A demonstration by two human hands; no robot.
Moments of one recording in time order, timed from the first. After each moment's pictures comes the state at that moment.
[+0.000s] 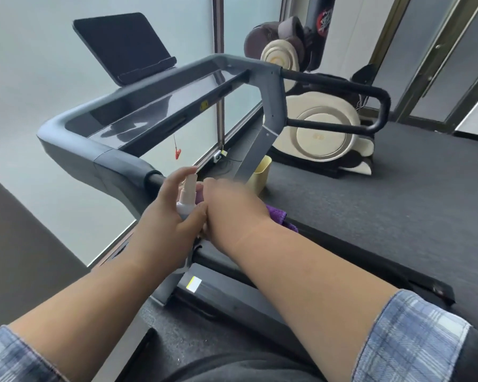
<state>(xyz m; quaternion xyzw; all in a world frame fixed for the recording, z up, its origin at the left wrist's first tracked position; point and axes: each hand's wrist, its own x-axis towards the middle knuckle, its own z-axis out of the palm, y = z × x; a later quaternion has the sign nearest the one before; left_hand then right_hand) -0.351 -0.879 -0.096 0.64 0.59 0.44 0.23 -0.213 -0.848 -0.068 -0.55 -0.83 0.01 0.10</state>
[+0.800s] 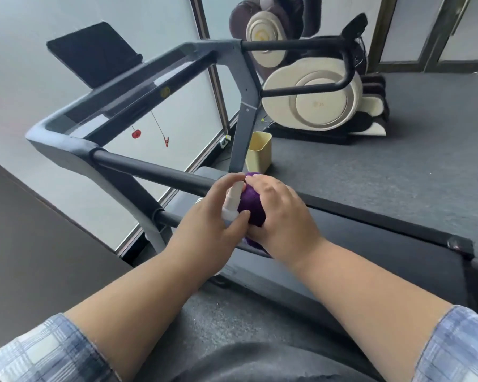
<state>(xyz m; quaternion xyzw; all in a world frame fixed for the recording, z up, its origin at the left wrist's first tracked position) -0.107 -1.008 -0.092 0.74 0.56 0.32 0.19 0.057 -0.974 -0.146 -0.48 -0.77 0.07 0.42</state>
